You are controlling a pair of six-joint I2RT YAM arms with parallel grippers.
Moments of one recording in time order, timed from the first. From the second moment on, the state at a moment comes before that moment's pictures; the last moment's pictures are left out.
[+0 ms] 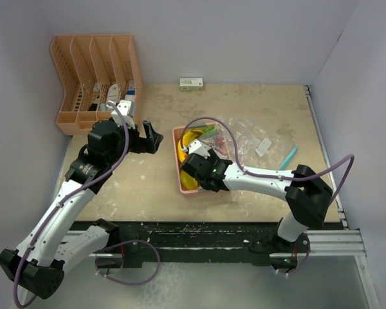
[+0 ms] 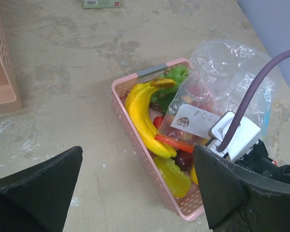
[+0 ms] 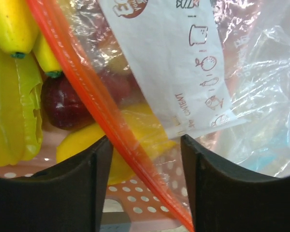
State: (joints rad) left arm -0.41 0.92 0.98 -0.37 0.05 -0.31; right arm 1.05 1.63 1.09 -0.58 0.71 0.25
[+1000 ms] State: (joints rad) left arm -0.41 0.91 0.98 -0.38 0.05 -0.30; right arm 1.04 1.73 1.07 -0.43 1.02 0.26
